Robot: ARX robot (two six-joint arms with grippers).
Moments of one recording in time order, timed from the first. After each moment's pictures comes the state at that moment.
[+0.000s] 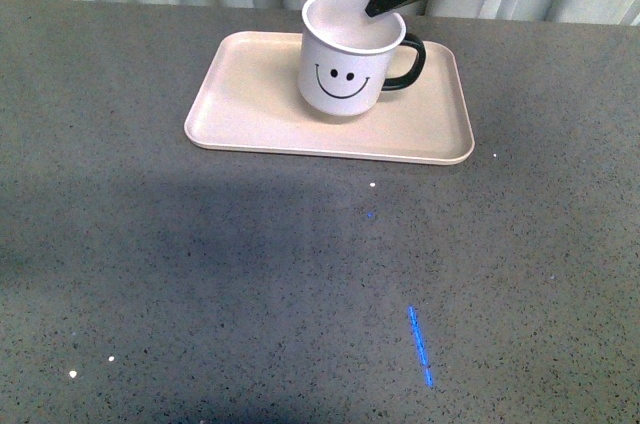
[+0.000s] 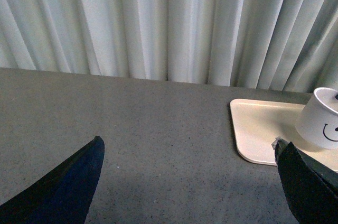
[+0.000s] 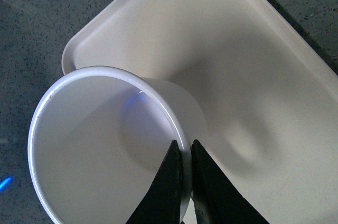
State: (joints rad) left arm 0.00 0.02 0.01 0.00 0.00 -0.01; right arm 0.07 2.61 2.48 -1.01 -0.57 -0.54
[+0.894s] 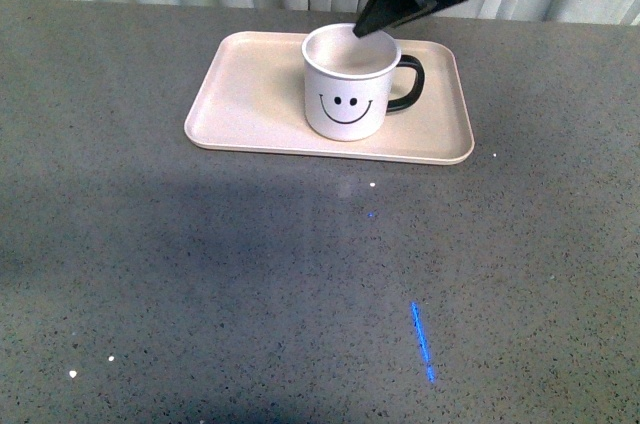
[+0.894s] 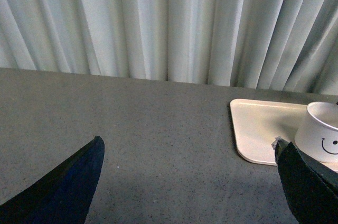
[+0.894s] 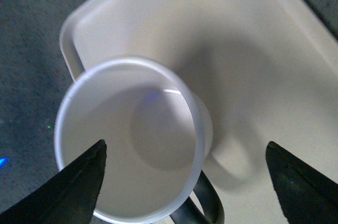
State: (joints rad) left arm 0.00 0.02 0.01 0.00 0.00 -0.01; right arm 0.07 2.61 2.48 -1.04 -0.59 -0.63
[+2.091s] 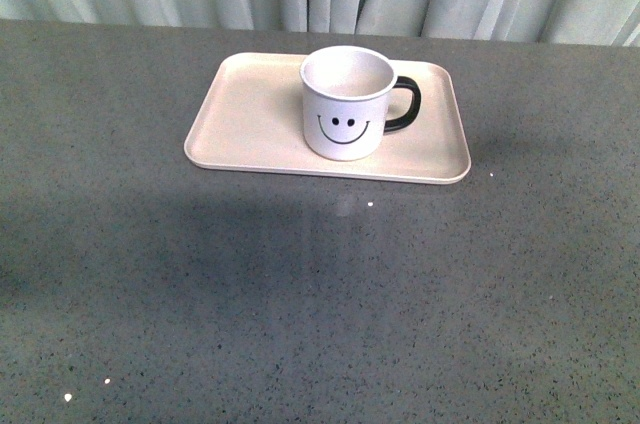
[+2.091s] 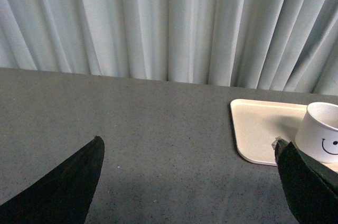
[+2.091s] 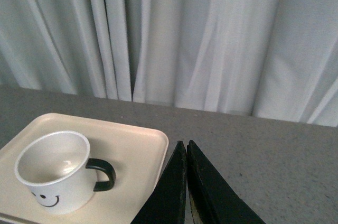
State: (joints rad) left arm 0.00 0.02 0.01 0.00 0.00 -0.01; right arm 0.00 1.38 0.36 1.01 0.00 -0.01
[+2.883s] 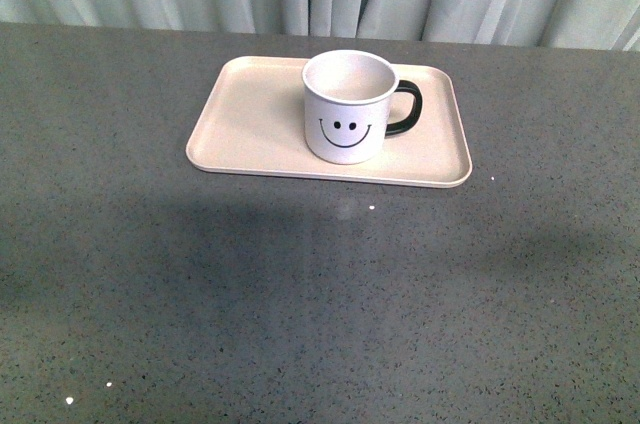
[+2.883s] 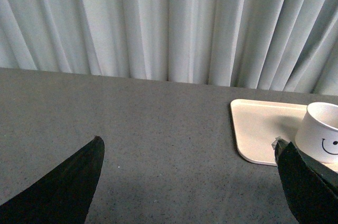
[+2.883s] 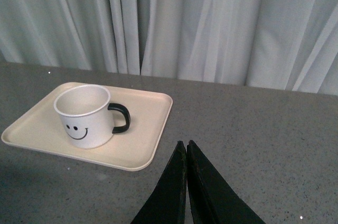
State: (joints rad) left arm 0.00 0.02 0.01 0.00 0.00 -0.01; right arm 0.00 0.80 0.02 0.77 0.00 -0.01
